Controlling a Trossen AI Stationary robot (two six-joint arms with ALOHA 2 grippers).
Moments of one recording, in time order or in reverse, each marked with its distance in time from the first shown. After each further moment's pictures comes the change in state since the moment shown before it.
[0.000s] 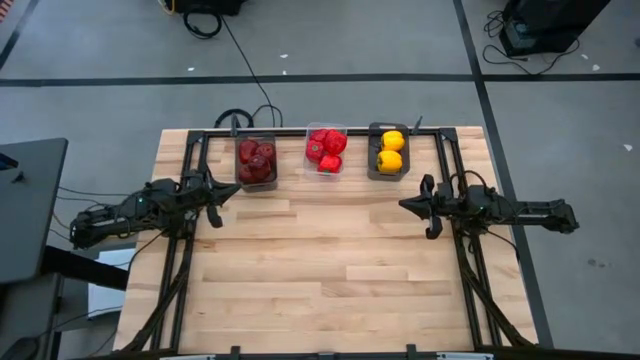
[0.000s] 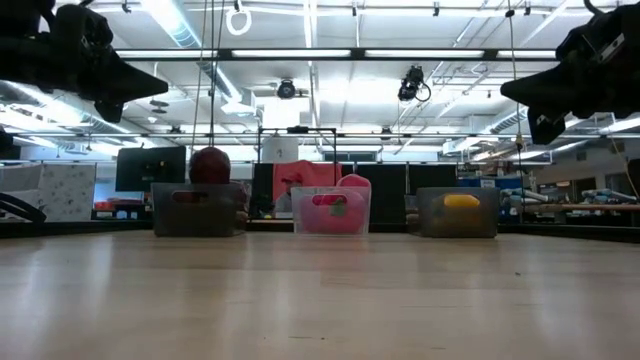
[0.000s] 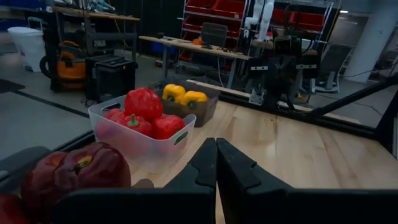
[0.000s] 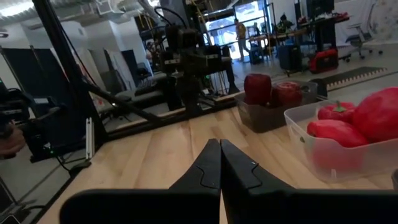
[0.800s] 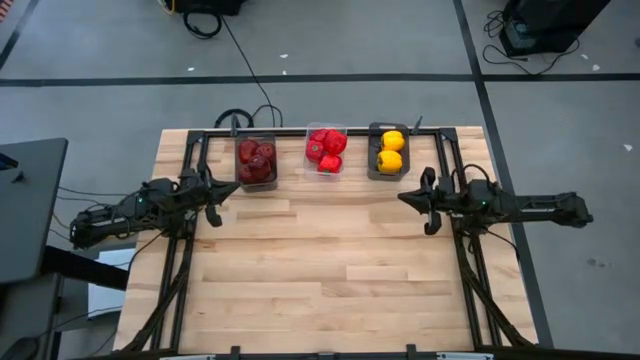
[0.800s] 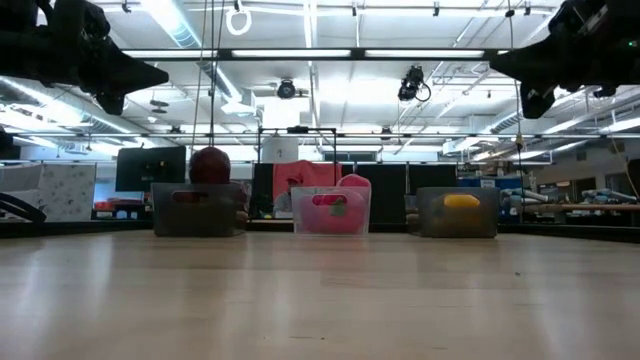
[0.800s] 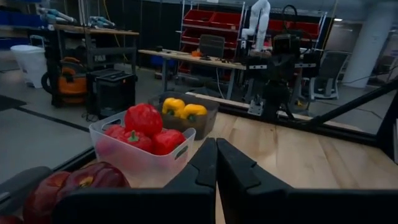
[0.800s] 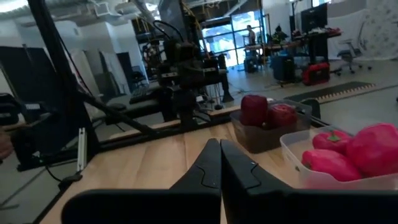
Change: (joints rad) left arm 0.000 0.000 0.003 0.053 0.000 0.041; right arm -0.002 0.220 0.116 0.128 0.034 -0.049
